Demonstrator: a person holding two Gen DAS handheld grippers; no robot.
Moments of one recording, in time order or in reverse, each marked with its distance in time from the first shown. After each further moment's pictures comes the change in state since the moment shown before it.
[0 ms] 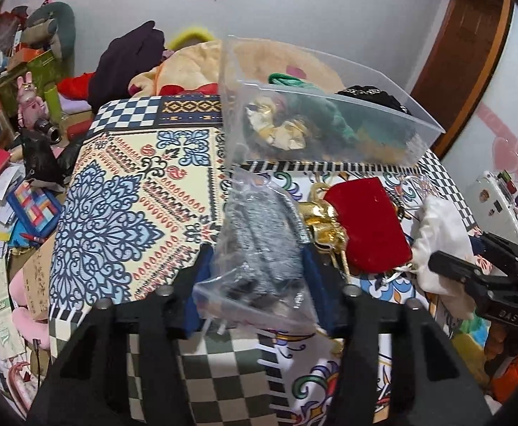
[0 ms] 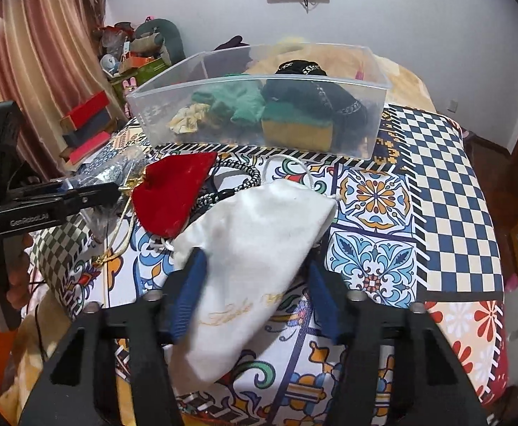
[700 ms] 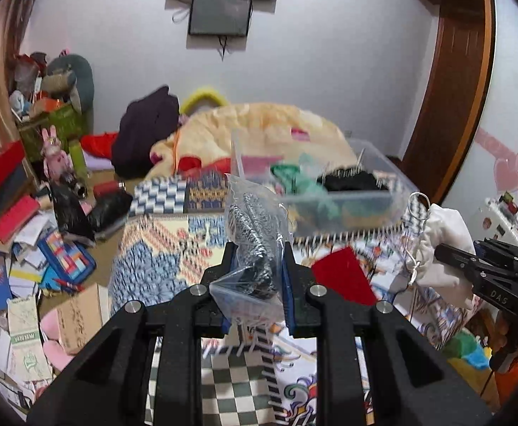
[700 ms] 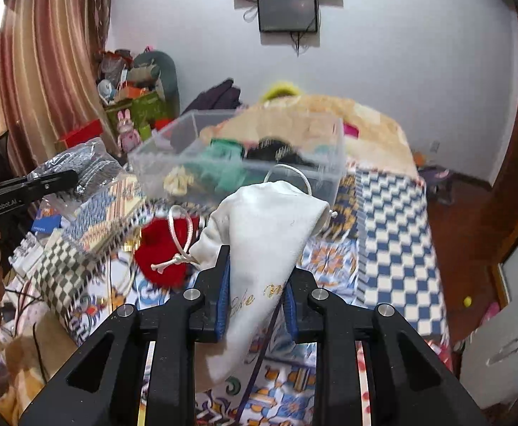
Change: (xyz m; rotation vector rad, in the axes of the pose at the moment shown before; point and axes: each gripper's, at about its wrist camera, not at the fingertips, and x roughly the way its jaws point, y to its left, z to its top) left arm -0.083 -0.015 0.026 0.041 -0.243 0.075; right arm -0.053 -0.004 0.032 -0.041 -0.172 -0.082
